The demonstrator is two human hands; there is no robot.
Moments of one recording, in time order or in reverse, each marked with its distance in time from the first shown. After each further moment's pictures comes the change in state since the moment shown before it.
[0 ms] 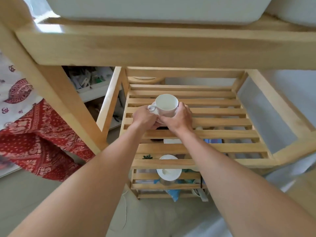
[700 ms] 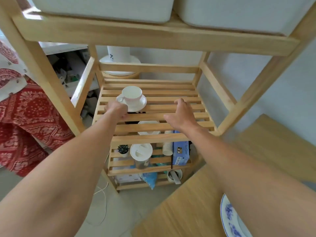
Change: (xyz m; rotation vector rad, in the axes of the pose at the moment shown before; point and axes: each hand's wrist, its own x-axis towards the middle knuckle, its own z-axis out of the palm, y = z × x) left_hand -0.055 0.004 0.012 0.104 0.181 -0.168; right_hand -0.095 0.042 -0.140 -0.154 -0.077 -0.011
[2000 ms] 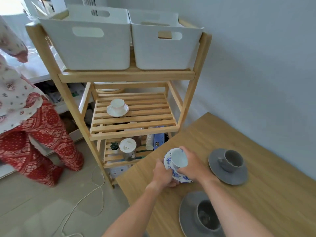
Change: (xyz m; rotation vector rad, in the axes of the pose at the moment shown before) left_hand -0.374 -0.084 0.080 -0.191 -0.580 0.020; right_hand -0.249 0.108 -0.120 -0.013 -0.204 0.120
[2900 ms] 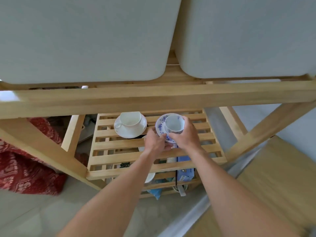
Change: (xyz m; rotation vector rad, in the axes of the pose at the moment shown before) left_hand 0.314 0.107 -0.146 -0.164 0.193 0.054; right_hand 0.334 -0.116 0.072 0.201 0.239 -0.005
